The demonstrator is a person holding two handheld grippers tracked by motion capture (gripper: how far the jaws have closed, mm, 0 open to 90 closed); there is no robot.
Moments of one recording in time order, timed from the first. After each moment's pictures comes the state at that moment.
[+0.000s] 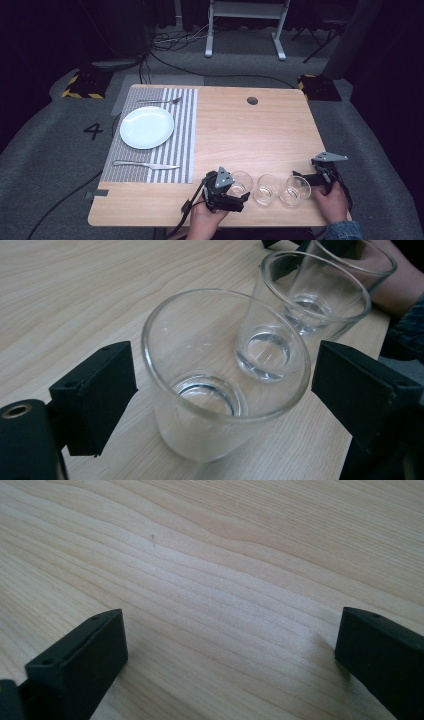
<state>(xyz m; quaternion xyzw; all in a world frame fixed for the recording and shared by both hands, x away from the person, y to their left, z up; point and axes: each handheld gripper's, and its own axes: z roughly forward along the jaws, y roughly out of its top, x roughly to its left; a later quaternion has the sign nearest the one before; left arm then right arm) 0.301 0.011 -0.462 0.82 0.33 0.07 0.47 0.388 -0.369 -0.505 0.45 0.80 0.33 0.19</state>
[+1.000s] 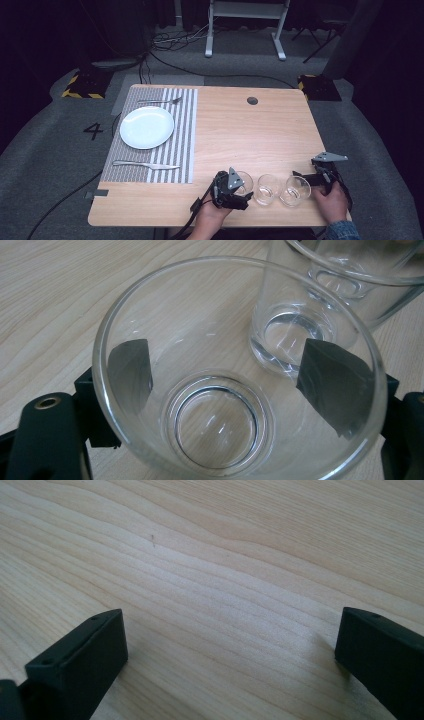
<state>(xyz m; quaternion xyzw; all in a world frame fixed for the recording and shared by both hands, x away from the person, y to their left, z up) 0.310 -0.010 -0.480 0.85 0.30 0.11 0.42 0.388 -0.369 -0.505 0.45 0.80 0.33 0.19</state>
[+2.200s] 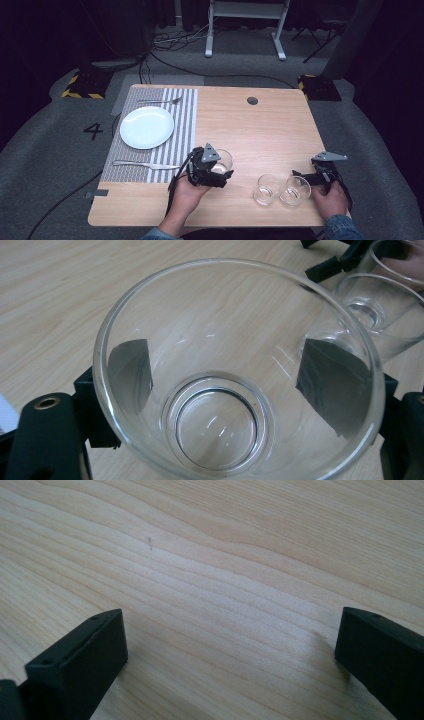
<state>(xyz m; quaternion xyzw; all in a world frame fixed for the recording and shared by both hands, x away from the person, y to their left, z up) 0.348 0.061 -0.414 0.84 0.31 0.12 0.42 0.389 -0.368 -0.505 0.46 0.80 0.33 0.19</state>
